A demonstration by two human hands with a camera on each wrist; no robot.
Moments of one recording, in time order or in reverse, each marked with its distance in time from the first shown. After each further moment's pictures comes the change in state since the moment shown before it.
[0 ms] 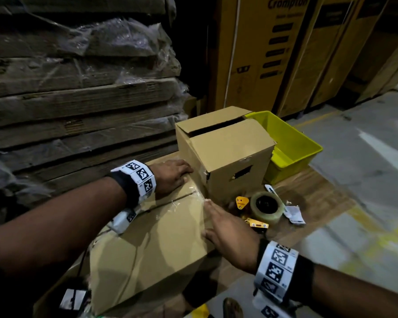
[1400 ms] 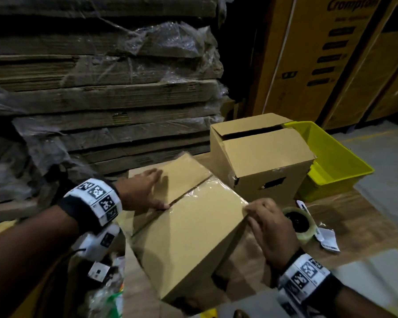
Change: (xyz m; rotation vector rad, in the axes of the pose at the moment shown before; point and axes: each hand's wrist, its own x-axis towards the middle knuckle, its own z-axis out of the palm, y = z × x) left_hand -0.115 -0.038 0.015 -0.135 -0.067 -0.485; right_hand 0.013 0.071 0.018 0.145 0.535 -0.200
